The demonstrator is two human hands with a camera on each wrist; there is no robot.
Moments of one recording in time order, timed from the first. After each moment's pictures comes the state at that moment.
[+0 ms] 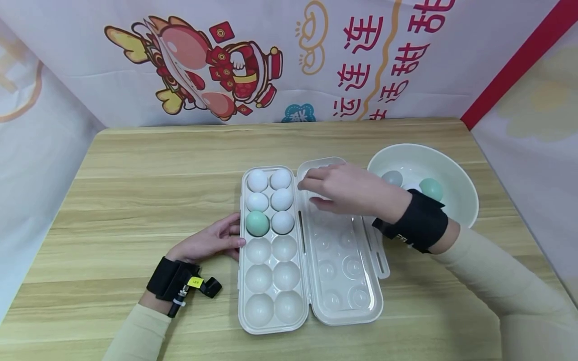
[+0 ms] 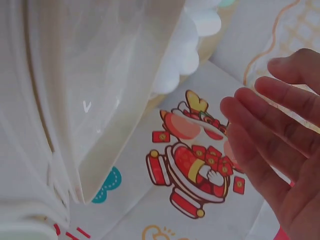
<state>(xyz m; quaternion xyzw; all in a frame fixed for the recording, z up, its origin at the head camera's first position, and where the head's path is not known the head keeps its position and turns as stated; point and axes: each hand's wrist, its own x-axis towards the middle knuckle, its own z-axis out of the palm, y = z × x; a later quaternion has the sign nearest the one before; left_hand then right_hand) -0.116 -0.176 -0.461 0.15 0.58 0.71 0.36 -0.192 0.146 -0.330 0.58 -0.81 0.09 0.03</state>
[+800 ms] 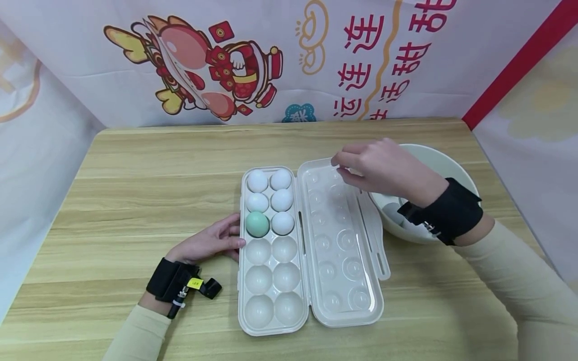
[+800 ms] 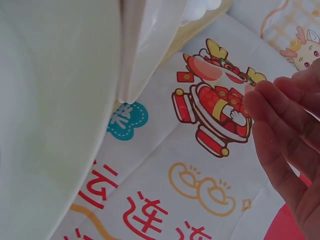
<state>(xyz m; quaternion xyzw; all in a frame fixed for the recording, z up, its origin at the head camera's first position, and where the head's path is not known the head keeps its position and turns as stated) -0.115 -0.175 -0.460 0.14 0.58 0.71 0.36 -0.215 0.190 -0.315 0.55 -0.82 0.13 0.10</state>
